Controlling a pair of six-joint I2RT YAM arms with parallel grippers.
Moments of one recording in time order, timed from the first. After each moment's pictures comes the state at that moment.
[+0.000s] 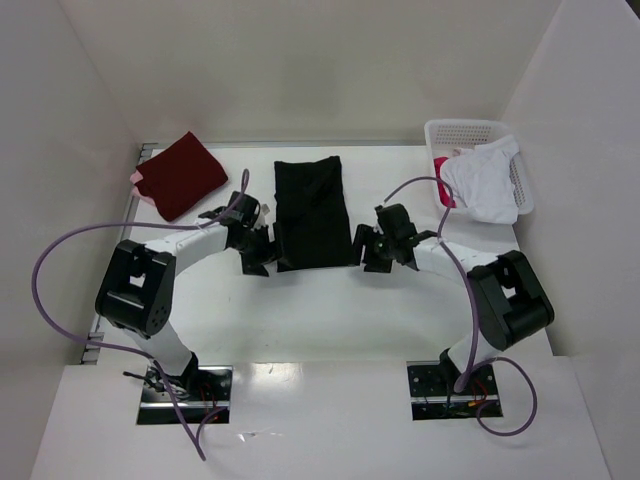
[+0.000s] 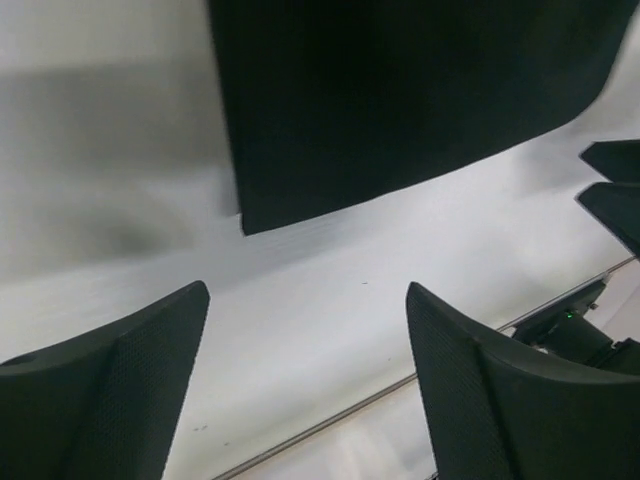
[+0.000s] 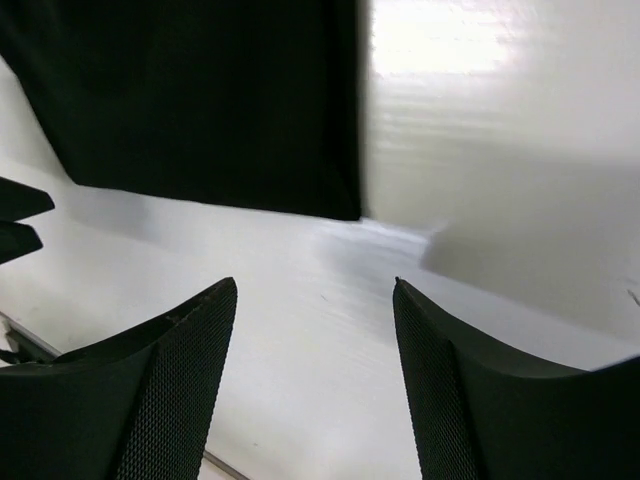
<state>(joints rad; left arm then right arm) -0.32 1.67 1.05 -0.51 0.39 -0.58 0.42 1.57 0.82 -0.16 -0.25 0.63</state>
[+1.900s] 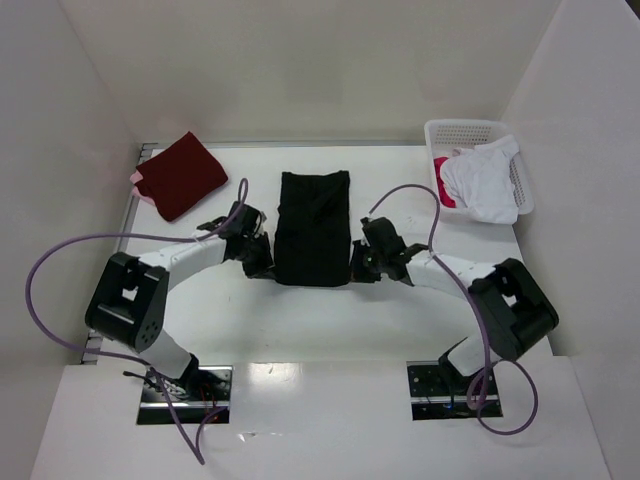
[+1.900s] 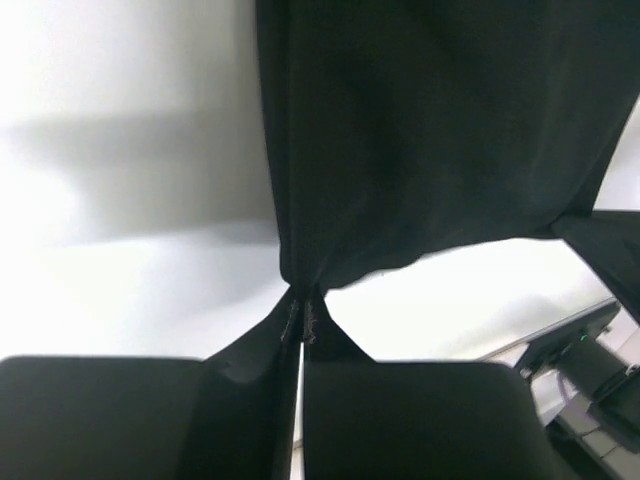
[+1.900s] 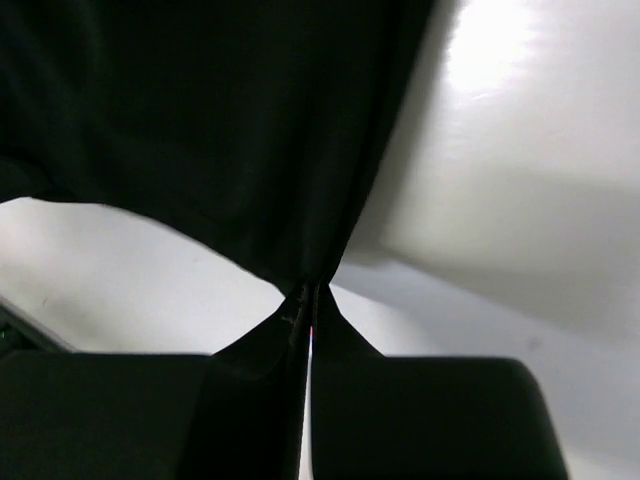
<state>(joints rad) -0.37 1.58 0.91 -0.45 0.31 -0.67 0.57 1.51 0.73 -0.11 -0.19 0.66</state>
